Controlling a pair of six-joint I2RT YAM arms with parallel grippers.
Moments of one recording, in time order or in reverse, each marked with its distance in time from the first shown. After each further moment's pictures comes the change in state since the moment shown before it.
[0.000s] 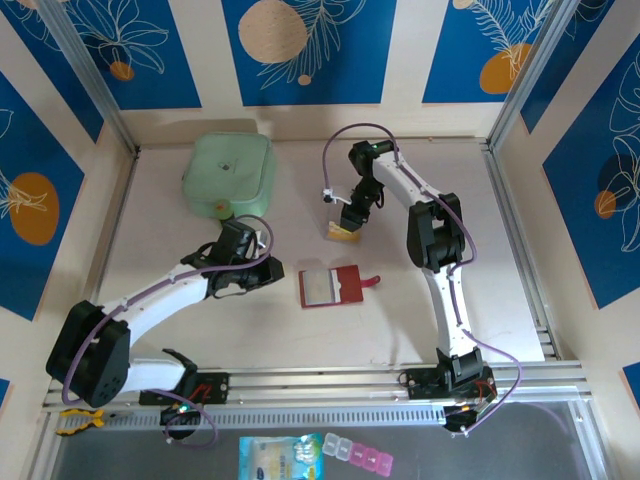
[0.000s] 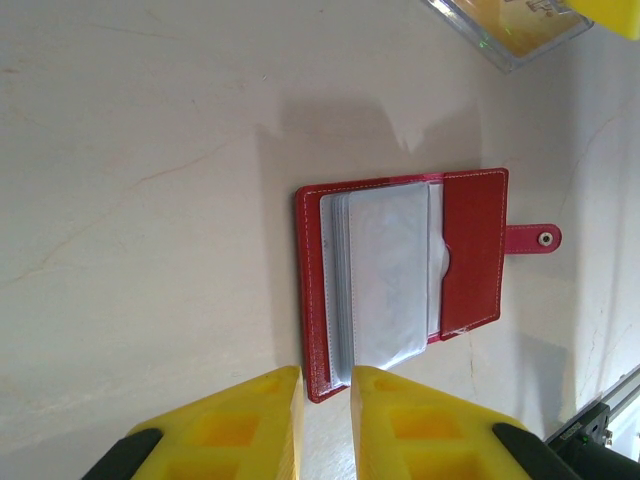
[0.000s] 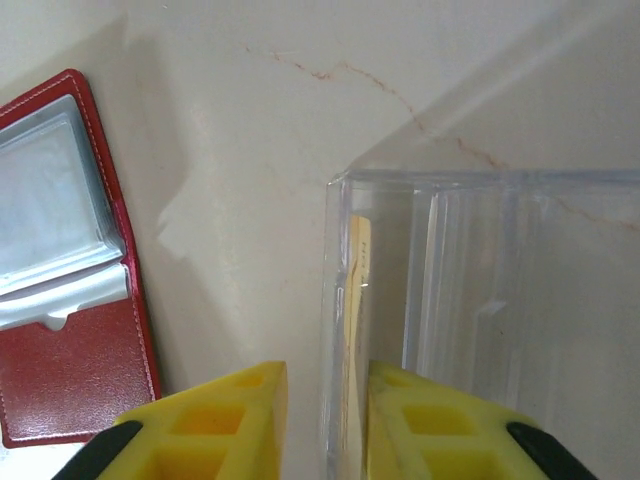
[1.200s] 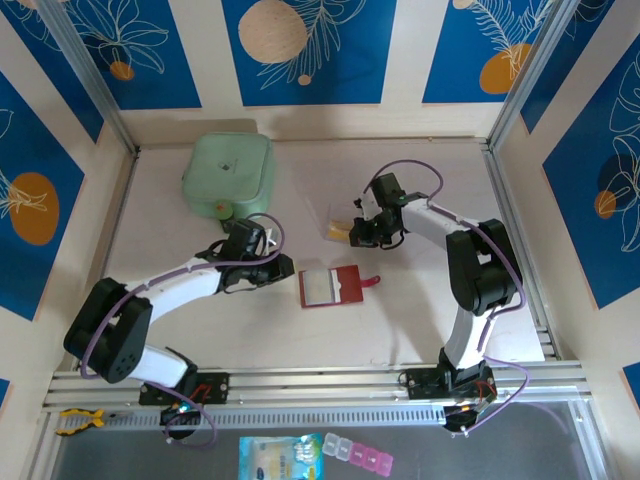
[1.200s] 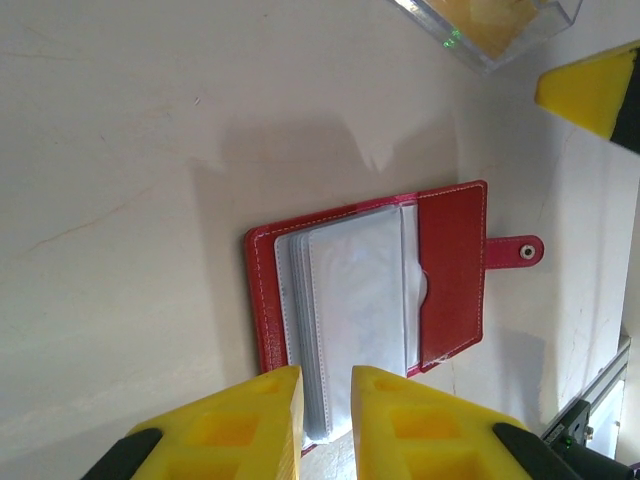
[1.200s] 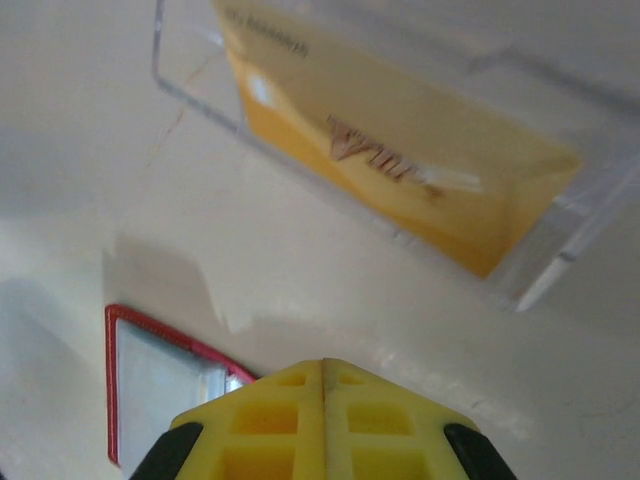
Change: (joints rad) left arm -0.024 0.143 0.007 0.173 0.062 -0.010; right arm -0.009 -0.551 -0.926 0.803 0.017 1.242
